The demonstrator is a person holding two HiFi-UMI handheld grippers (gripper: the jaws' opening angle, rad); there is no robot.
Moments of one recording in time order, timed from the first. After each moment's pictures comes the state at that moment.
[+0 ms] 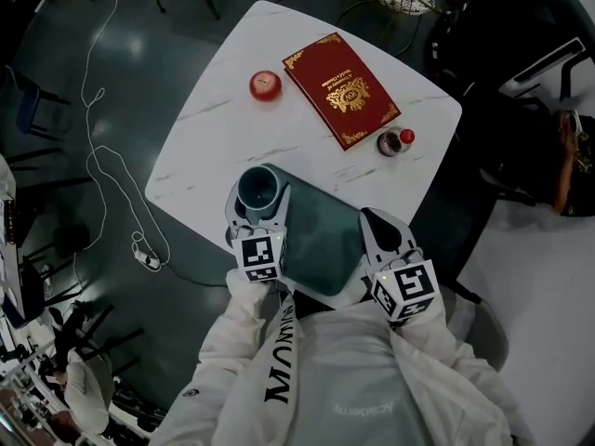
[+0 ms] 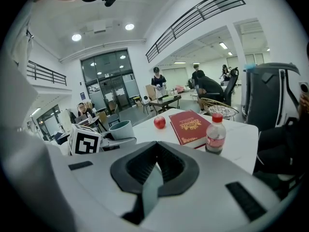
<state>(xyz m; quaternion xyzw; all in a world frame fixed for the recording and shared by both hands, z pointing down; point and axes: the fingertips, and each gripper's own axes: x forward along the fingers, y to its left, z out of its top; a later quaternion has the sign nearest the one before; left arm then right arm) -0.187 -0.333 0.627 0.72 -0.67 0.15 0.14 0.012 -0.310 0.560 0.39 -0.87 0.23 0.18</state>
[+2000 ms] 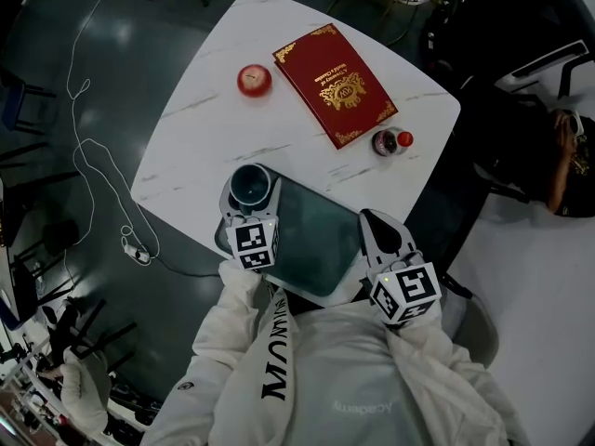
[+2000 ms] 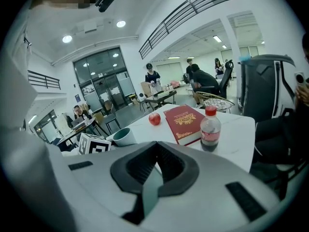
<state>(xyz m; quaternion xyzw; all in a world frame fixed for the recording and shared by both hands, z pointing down) -0.196 -0.347 0.693 0.69 -0.67 0.18 0.21 0.024 -0.325 0.575 0.41 -0.85 0.26 0.19</state>
